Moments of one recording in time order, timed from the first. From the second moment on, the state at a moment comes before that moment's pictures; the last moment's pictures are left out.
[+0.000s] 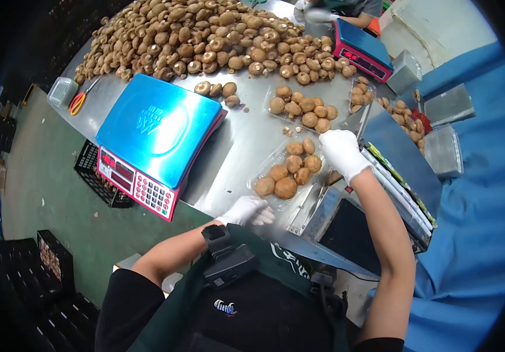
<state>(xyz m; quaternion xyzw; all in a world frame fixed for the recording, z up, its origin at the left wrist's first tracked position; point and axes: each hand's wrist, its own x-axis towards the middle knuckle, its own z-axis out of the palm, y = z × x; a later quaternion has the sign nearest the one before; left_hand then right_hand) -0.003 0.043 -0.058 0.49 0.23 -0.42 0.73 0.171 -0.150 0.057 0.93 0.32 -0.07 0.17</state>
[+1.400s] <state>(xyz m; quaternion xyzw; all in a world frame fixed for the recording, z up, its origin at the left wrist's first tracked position) 0.005 0.302 0.054 0.77 0.28 -0.03 0.57 0.211 0.021 0.040 0.86 0.23 -0.30 -0.34</state>
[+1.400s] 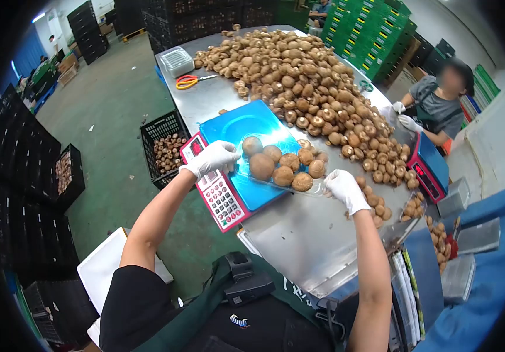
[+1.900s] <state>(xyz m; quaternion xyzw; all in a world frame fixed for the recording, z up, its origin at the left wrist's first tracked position) 0.033 0.312 0.053 0.92 0.11 0.31 0.21 0.154 0.070 0.081 0.82 0.50 0.09 -0.28</state>
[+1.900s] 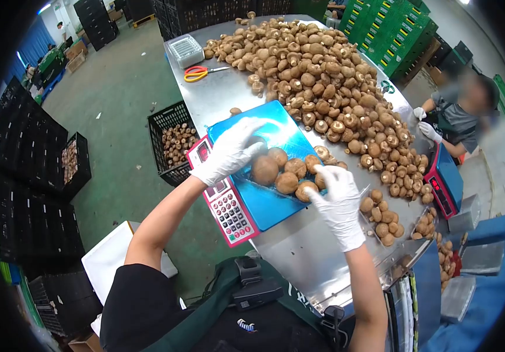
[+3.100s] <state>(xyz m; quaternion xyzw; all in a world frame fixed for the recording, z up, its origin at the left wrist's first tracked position) 0.042 0.286 0.050 0.97 0.06 0.15 0.20 0.211 0.115 0.056 0.76 0.55 -0.09 -0.34</state>
